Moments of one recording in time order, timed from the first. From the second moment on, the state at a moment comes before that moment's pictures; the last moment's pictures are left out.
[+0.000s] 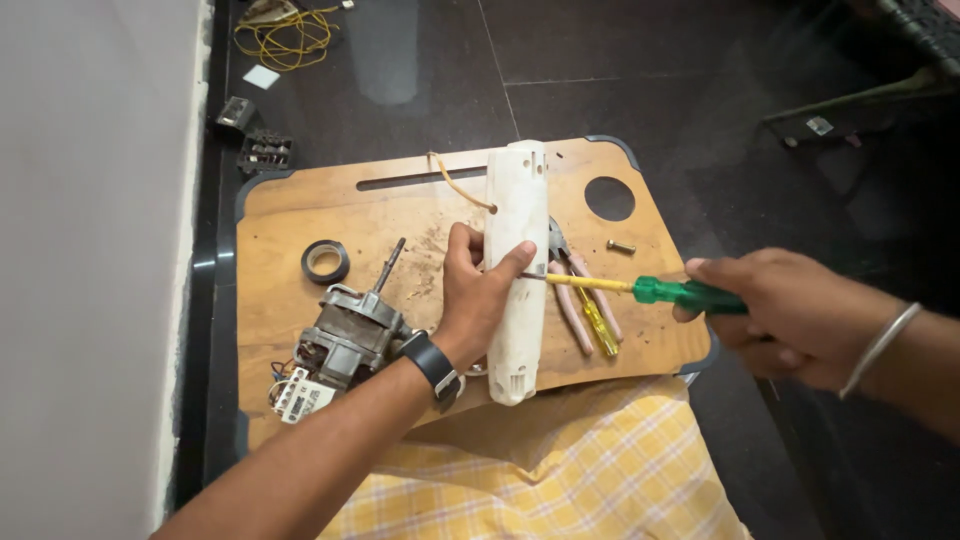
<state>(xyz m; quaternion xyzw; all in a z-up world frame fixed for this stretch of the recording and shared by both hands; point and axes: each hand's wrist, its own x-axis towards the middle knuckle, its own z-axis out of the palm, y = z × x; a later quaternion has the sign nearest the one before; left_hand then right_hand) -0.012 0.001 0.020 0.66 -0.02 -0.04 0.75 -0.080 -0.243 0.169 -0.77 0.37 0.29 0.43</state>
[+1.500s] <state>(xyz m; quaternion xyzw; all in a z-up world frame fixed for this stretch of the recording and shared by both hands) 0.011 0.000 0.011 0.44 -0.08 -0.30 0.84 -0.036 -0.141 0.058 -0.86 0.13 0.06 0.49</state>
